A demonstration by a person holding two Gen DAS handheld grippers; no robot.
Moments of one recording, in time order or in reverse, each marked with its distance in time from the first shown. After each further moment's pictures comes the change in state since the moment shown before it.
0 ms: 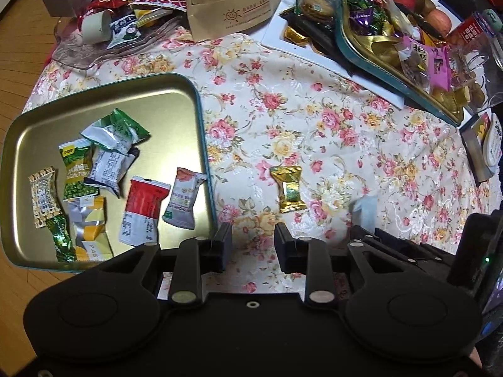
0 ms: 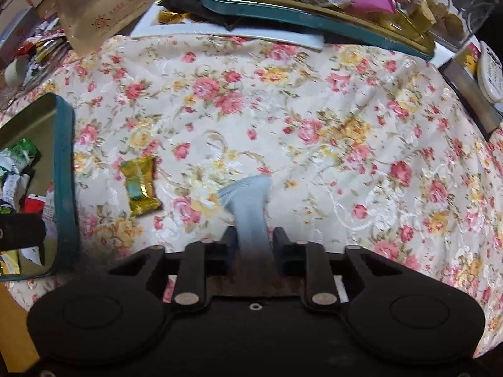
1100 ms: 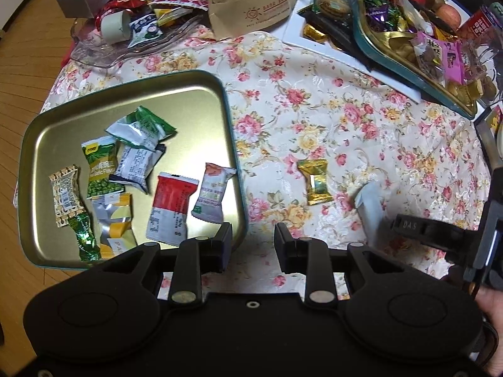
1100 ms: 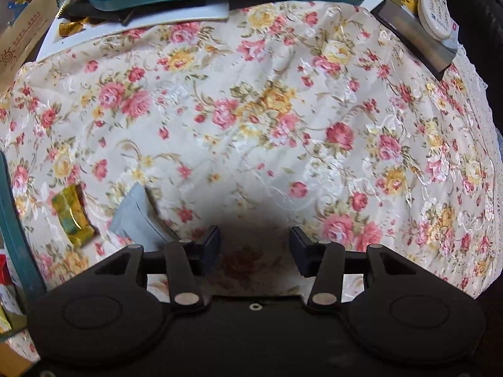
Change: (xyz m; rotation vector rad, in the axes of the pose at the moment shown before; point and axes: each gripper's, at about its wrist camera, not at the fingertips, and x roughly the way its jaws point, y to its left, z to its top) left arm -0.006 0.012 -0.006 0.020 -0.003 0.062; right arm 0.014 -0.028 0.014 0.226 0.136 -0.133
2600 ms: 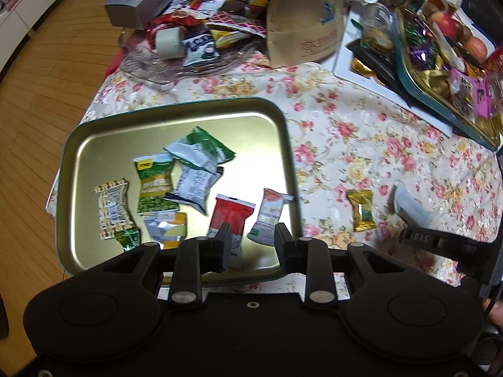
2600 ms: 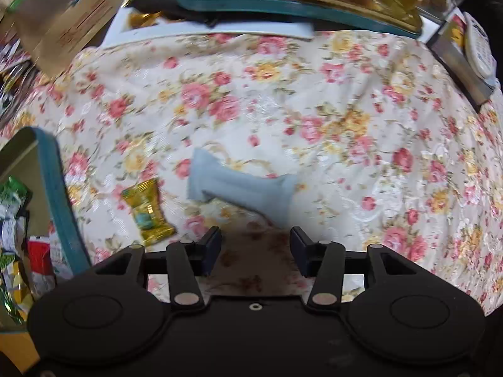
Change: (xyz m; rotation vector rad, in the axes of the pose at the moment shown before) left arm -0.014 0.042 0.005 -0.053 -0.075 0.078; right arm -0.011 0.034 -0.009 -0.072 -0.040 0.090
